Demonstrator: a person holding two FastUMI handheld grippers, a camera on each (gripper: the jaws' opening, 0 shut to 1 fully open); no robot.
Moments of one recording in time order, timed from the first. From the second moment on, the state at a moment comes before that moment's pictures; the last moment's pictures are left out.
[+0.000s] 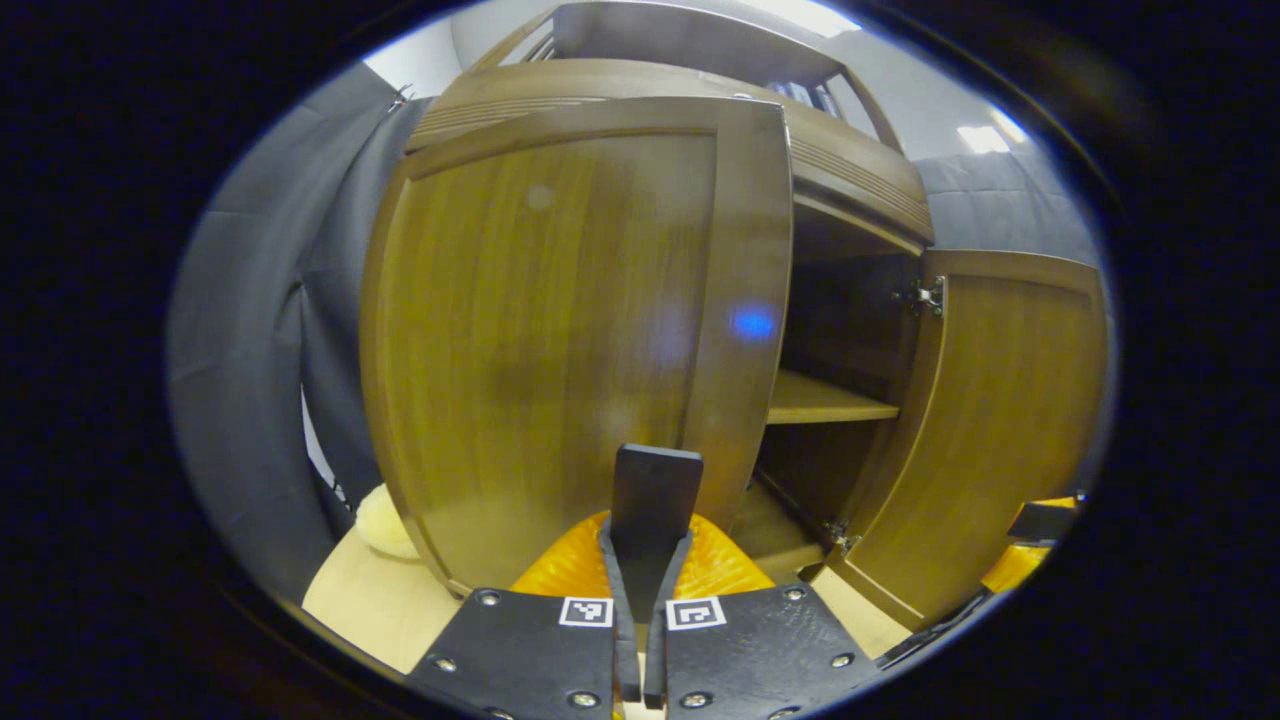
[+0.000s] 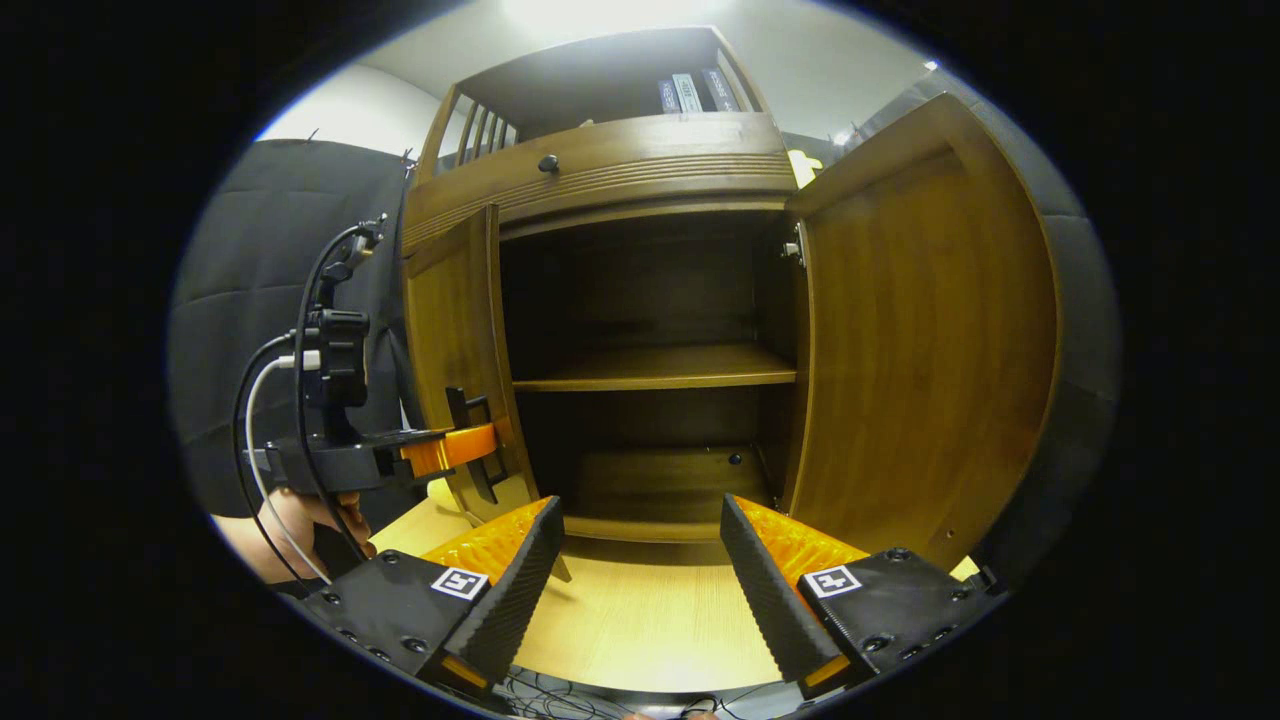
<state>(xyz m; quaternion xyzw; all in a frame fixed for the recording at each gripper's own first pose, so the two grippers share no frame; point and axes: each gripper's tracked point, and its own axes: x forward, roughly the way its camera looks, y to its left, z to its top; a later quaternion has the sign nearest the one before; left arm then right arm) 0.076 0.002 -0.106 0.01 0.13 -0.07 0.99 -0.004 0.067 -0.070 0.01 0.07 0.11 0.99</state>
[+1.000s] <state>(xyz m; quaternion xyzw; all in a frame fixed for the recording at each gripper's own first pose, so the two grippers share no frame) 0.047 0.041 -0.098 0.02 0.09 -0.05 0.99 -0.033 0.102 -0.075 0.01 0.07 0.14 0.99</state>
